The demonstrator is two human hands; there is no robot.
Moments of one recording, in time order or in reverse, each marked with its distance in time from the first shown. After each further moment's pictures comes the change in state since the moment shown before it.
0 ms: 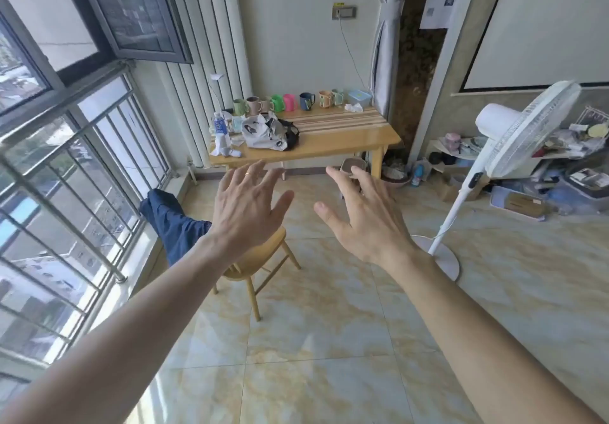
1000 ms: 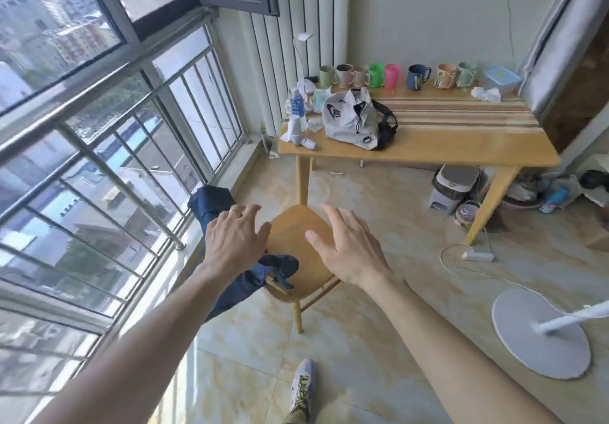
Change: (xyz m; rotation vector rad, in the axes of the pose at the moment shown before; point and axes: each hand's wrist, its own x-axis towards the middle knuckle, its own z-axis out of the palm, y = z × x) left_hand 0.185 -0.235 0.193 0.024 -0.280 -0.593; right_hand 0.336 -0.001 0.245 0.261 -0.403 -0.112
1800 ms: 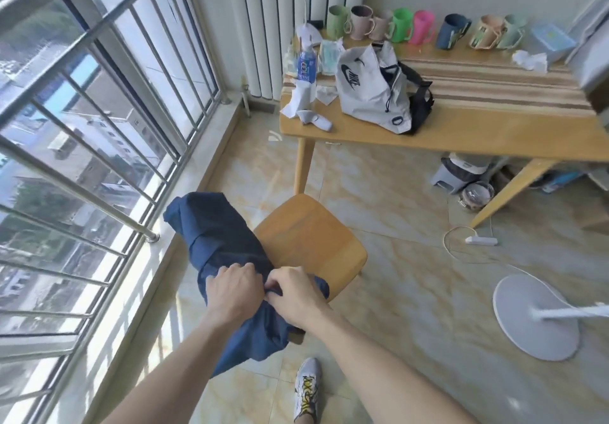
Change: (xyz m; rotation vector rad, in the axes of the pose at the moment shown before) left_hand 0.151 -0.125 0.156 0.025 -0.408 -0.070; right_hand 0.195 -0.036 0.225 0.162 -0.346 0.111
